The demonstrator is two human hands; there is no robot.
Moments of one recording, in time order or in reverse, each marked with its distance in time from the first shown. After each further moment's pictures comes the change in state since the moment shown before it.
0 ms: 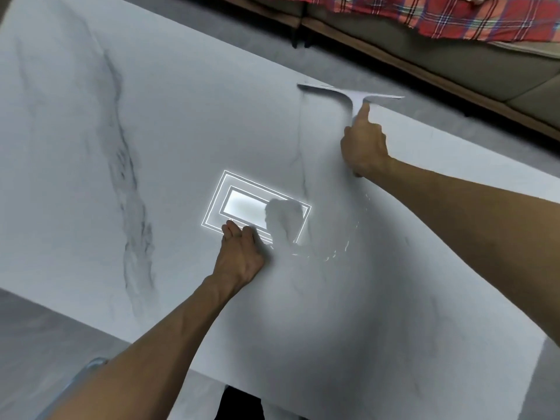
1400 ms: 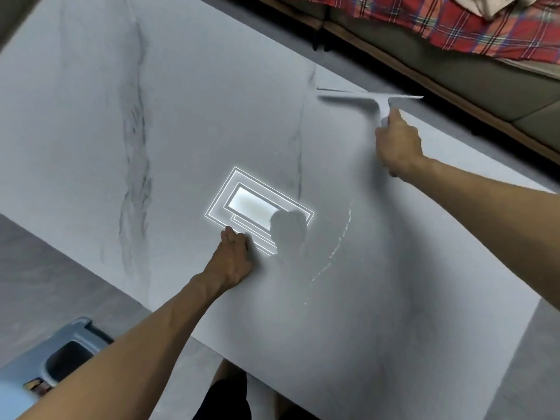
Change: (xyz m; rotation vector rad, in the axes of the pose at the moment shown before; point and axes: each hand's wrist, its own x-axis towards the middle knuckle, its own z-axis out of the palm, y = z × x) left_hand -0.065 -0.002 0.064 0.006 -0.053 -0.089; right_hand -0.021 0.078 -0.033 0.076 -0.005 -0.088
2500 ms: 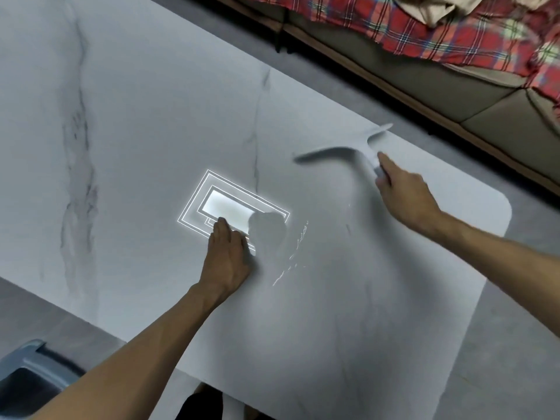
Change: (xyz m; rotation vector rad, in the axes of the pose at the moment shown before) left_hand 0.018 0.068 0.033 0.002 0.229 0.118; right_hand -0.061 0.104 -0.063 -0.291 -0.046 -0.235
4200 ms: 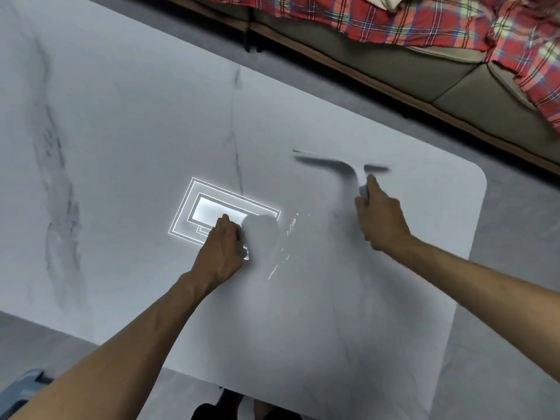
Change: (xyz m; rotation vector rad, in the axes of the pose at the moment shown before) left_hand 0.003 0.018 -0.026 -0.145 -0.114 0.071; right_hand -0.070 -0.020 0.031 0.354 -0.025 0.407
